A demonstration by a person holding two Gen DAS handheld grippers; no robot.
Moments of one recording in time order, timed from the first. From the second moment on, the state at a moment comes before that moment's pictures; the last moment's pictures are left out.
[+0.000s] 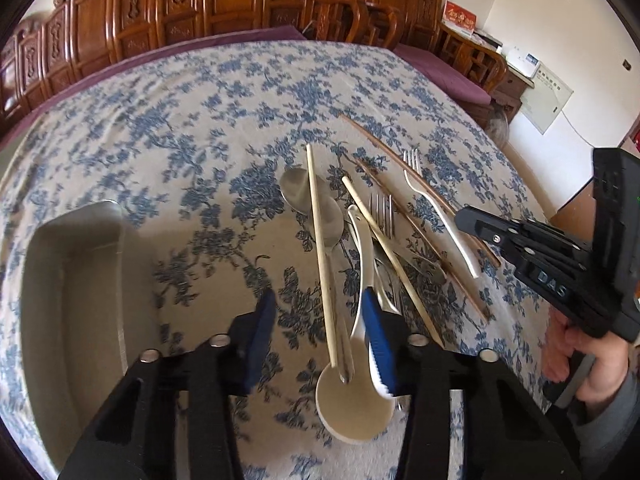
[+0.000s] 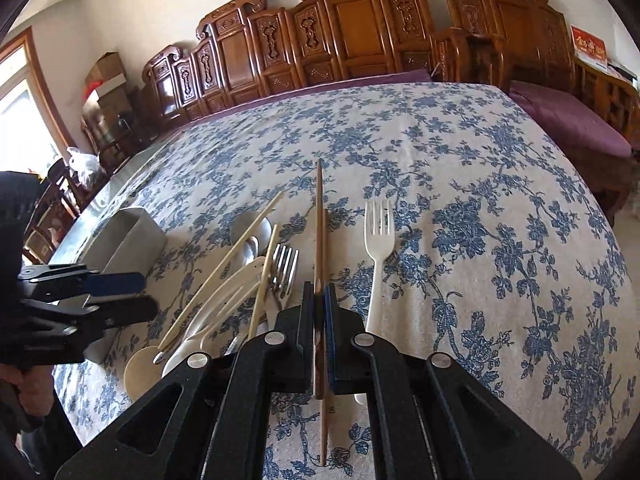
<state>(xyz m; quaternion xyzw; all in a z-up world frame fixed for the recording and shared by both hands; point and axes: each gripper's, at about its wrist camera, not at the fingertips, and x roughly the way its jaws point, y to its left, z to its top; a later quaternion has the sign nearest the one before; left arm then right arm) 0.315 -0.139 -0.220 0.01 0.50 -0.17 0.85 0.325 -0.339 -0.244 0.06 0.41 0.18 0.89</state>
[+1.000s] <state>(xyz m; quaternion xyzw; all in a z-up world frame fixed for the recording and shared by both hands) 0.307 -0.131 -0.203 0.04 0.48 -0.14 0.87 0.317 -0.319 -0.235 0.05 0.40 0.18 0.90</state>
